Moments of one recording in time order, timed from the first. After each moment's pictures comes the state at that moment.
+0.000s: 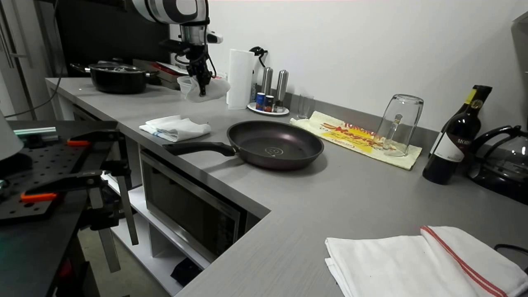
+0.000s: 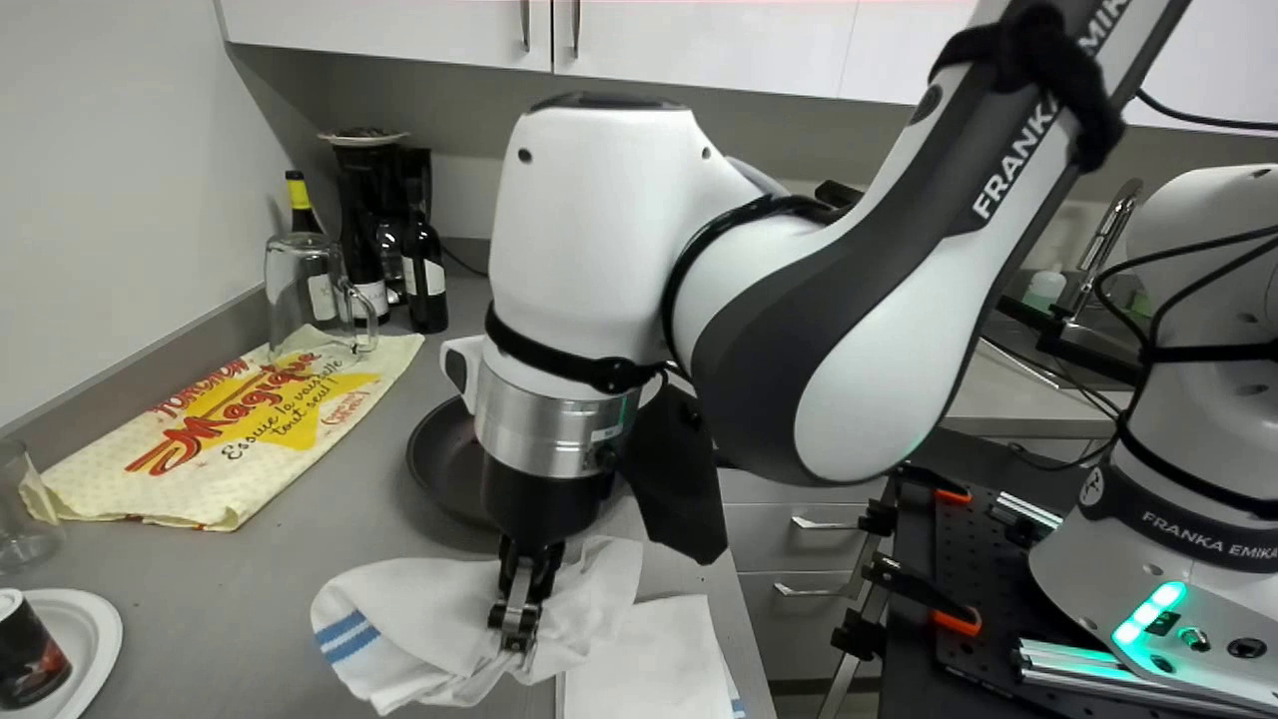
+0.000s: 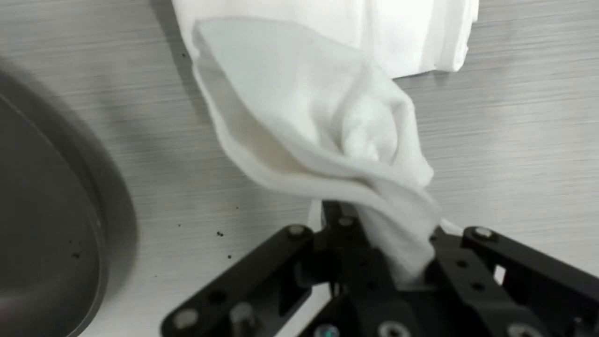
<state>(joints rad) 0.62 0.33 0.01 -2.32 -0.08 2.81 0.26</state>
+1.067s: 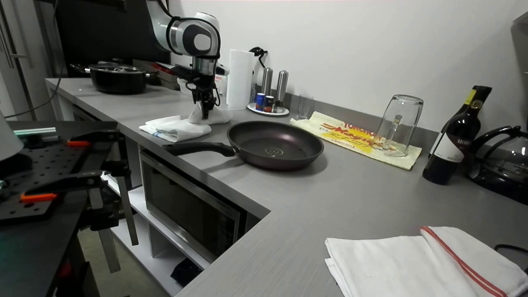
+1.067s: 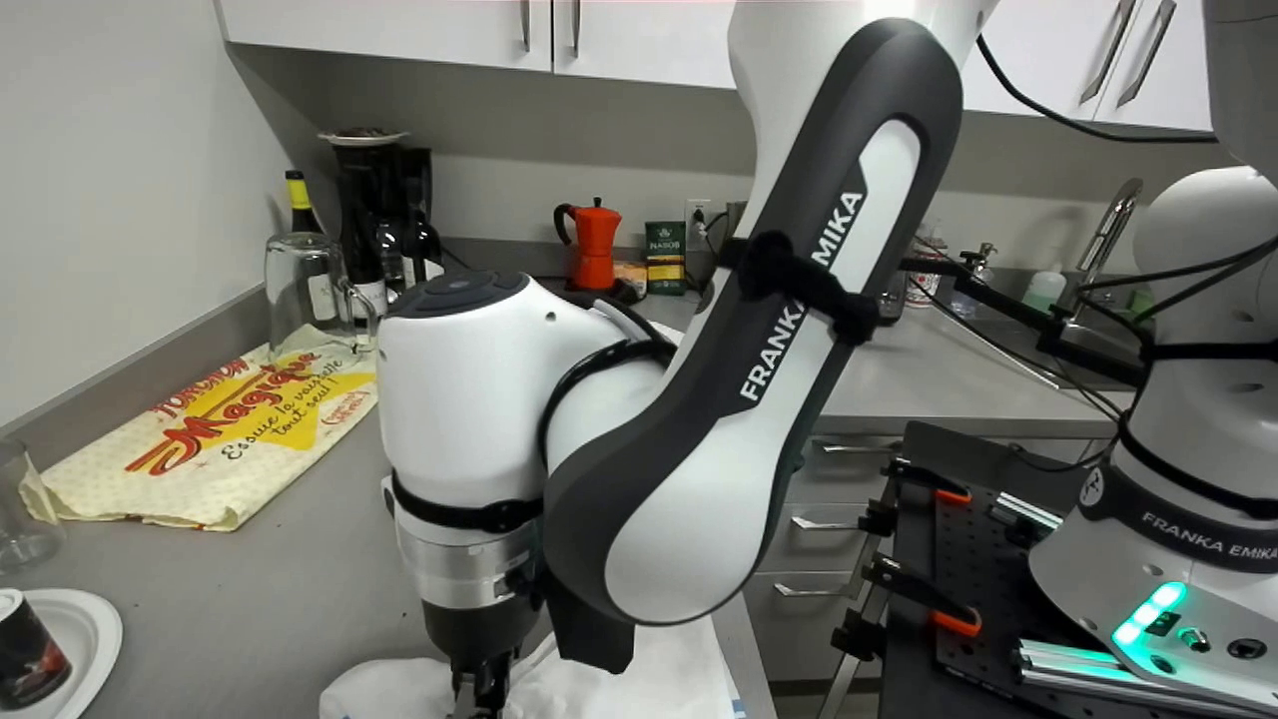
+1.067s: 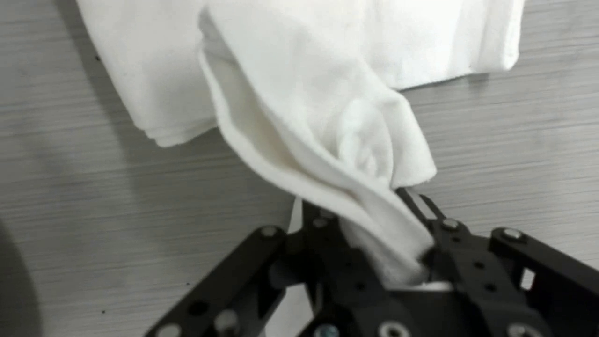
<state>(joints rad) 0.52 0.62 0.11 -2.07 -0.09 2.70 0.26</state>
